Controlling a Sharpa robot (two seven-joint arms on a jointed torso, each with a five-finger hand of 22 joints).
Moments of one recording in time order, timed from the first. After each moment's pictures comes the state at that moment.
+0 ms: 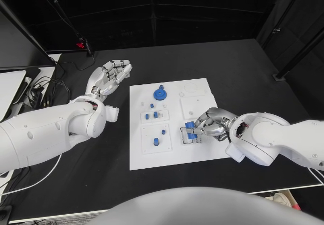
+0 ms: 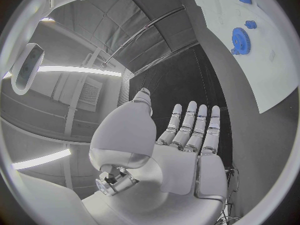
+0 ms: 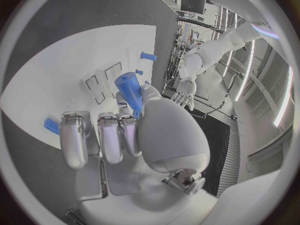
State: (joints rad) left arm 1.25 -0.70 -0.24 1.37 -0.11 -0.48 0.68; left_hand 1.21 0.03 -0.09 0.29 0.26 0.31 0.15 0.64 0.12 0.45 0.26 0.56 0.08 0.22 0.26 0.75 0.17 0.10 0.38 0.29 0.06 0.59; right arm 1.15 -1.16 -0.16 2.04 -0.88 -0.45 -0.48; right_hand 1.37 0.05 0.03 0.27 0.36 0.88 0.21 0.35 0.10 1.47 0.07 1.57 1.31 1.47 0.01 1.57 1.31 0.01 1.47 0.12 1.57 1.31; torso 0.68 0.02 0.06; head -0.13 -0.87
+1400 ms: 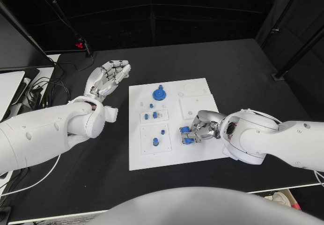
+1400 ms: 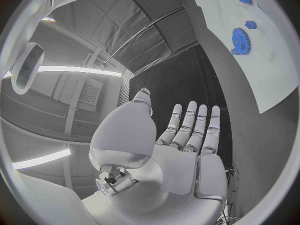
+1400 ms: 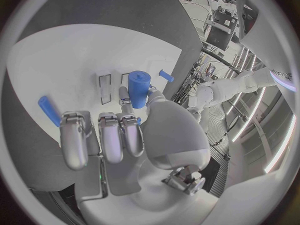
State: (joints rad) left arm 1.25 -0.71 -0.24 1.37 -0.11 -0.48 0.68; left_hand 1.21 0.04 -0.09 0.29 0.27 0.31 0.15 0.64 0.12 0.45 0.26 0.57 0.08 0.22 0.26 0.76 0.17 0.10 0.38 0.29 0.06 0.59; right arm 1.15 -1.07 -0.16 2.01 -1.21 -0.30 -0.66; right_hand 1.25 0.08 -0.05 0.29 0.34 1.02 0.13 0.27 0.09 1.47 0.07 1.57 1.31 1.47 0.01 1.57 1.31 0.01 1.47 0.12 1.57 1.31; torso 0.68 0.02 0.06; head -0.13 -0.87
